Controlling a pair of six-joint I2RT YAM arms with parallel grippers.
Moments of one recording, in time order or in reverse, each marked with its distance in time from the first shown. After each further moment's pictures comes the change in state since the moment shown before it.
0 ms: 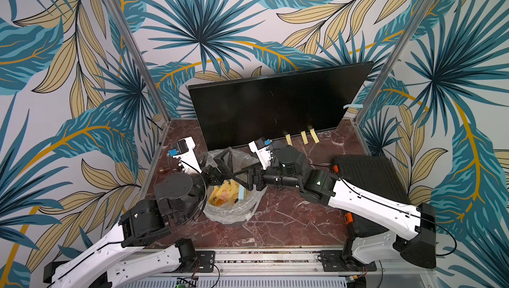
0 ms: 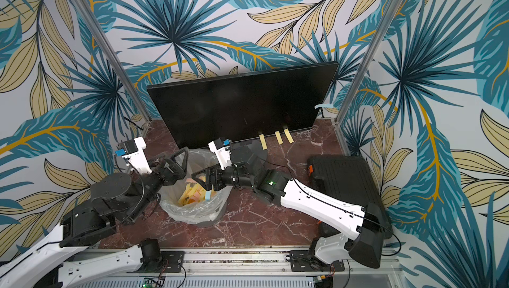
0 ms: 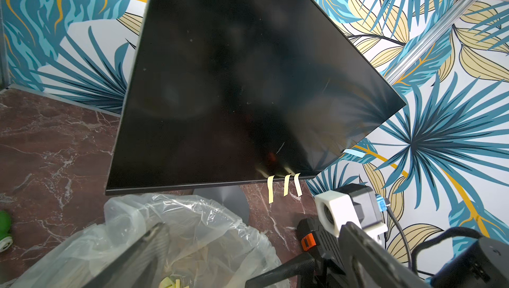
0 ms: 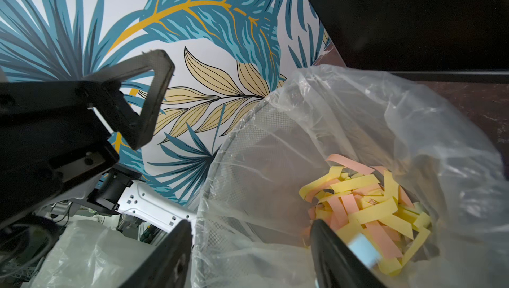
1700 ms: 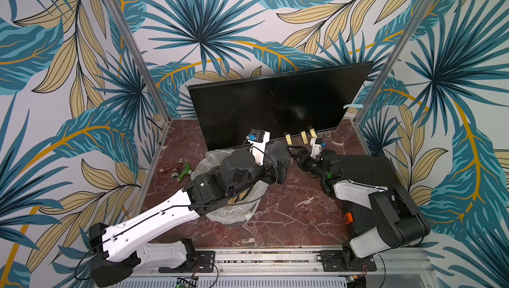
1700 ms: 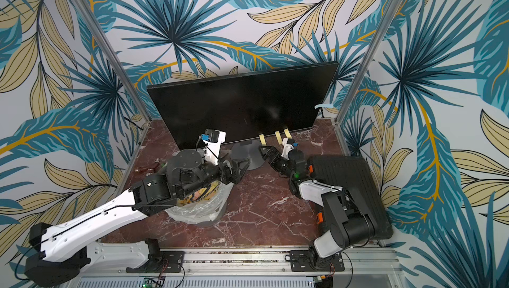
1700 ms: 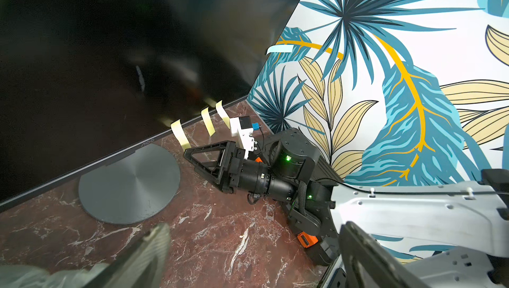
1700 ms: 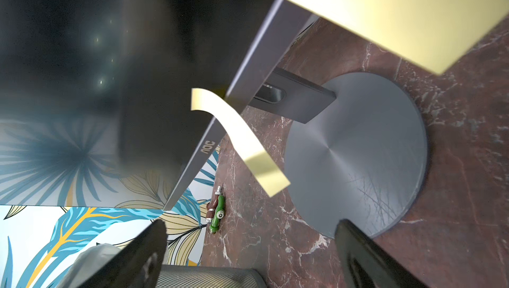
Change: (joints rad) left arm 0.000 0.426 0.123 0.189 0.499 0.158; right arm -0.733 0.183 -0.640 0.904 -0.164 0.396
